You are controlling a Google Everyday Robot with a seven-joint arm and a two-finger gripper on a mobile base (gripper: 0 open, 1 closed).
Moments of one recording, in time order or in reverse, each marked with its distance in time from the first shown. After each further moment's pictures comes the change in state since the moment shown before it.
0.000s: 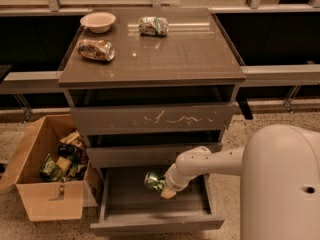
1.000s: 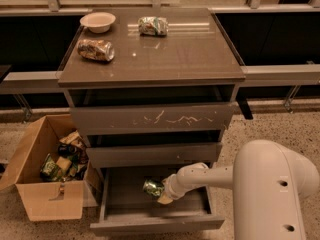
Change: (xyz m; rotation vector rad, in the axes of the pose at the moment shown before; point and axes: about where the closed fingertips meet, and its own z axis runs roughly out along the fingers) arm 0.018 -0.009 0.092 0.035 -0.110 -0.002
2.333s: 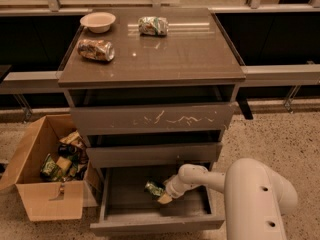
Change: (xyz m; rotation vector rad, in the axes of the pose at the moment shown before) arm 0.036 -0.025 0.072 -0.083 -0.042 0.103
